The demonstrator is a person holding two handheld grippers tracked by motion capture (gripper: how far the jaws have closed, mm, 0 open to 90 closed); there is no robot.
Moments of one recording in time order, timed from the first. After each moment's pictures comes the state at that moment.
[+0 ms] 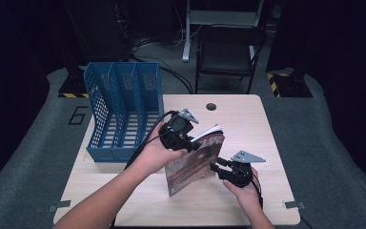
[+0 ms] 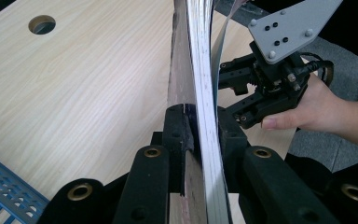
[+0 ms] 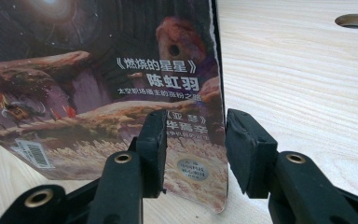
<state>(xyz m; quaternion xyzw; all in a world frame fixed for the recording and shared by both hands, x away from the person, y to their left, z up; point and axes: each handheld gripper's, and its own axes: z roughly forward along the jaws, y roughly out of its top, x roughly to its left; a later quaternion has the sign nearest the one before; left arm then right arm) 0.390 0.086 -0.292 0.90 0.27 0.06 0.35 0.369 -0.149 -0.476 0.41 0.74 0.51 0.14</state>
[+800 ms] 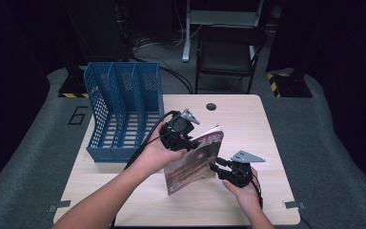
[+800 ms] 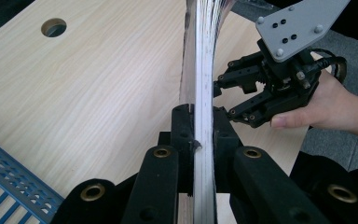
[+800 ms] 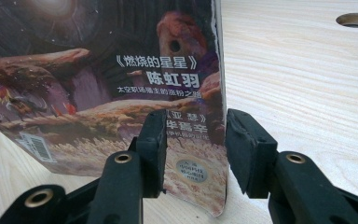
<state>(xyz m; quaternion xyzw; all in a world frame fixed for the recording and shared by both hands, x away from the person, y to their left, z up) 0.388 0.084 -0.290 0.90 0.27 0.08 0.33 0.369 -0.149 -0.477 0.40 0.75 0.51 0.14</state>
